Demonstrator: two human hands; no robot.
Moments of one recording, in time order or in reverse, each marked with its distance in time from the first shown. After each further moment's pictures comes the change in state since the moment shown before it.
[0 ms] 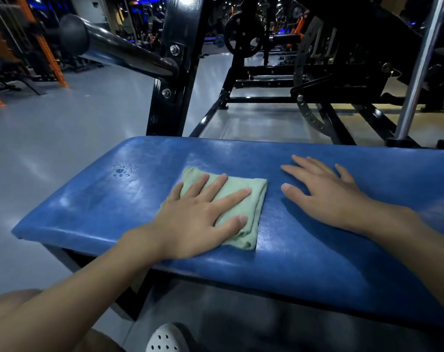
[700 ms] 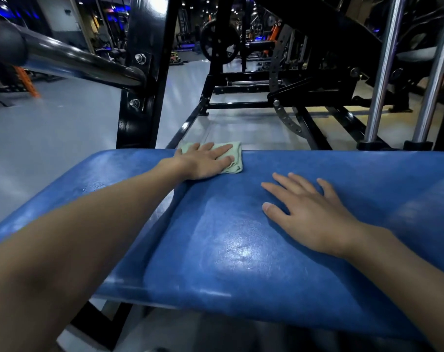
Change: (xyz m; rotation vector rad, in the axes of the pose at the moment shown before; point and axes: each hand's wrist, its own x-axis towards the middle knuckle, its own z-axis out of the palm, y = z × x) left_hand 0.191 -0.019 -0.021 -0.037 -0.090 -0.132; right_hand -0.009 0.014 0.007 -0.044 -0.024 0.023
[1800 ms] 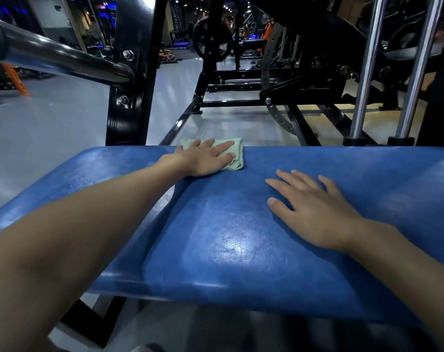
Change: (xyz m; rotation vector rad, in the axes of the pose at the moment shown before) left_hand 0.004 0.024 0.006 0.017 0.014 0.043; right_hand -0.016 0.022 -0.003 -0.007 0.018 0.030
